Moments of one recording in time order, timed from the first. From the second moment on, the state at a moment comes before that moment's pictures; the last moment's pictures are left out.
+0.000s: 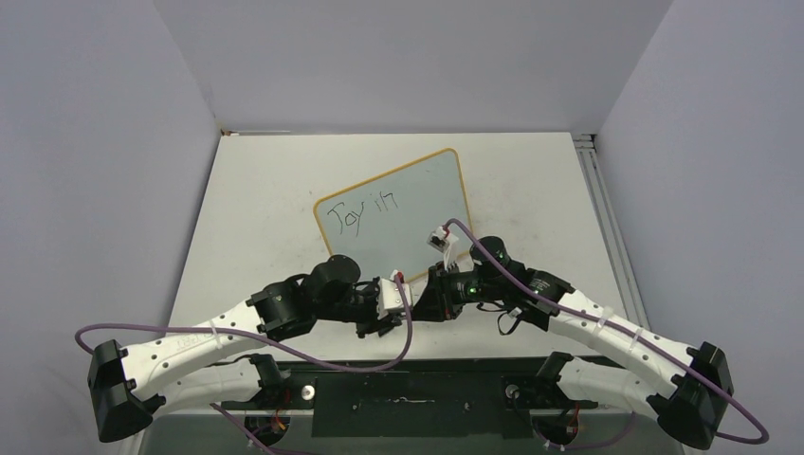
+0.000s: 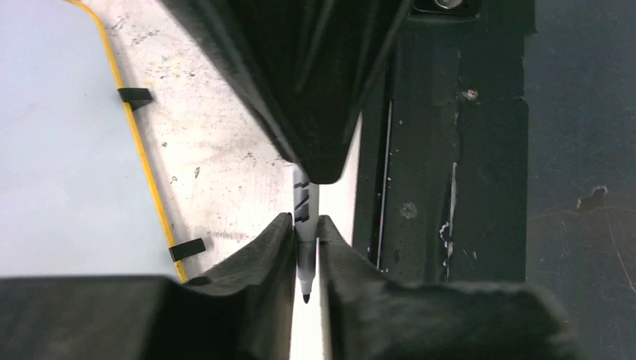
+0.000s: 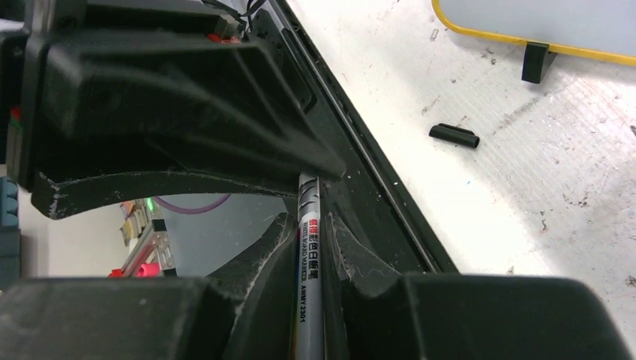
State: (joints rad) left arm -1.06 0.95 0.76 -0.39 0.34 0.22; right arm 0.86 1.00 0.74 -0.28 -0.58 0.59
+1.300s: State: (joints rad) left arm -0.01 0.86 0.82 -0.15 0.64 -0.29; right arm 0.45 0.93 0.82 -0.05 -0.38 0.22
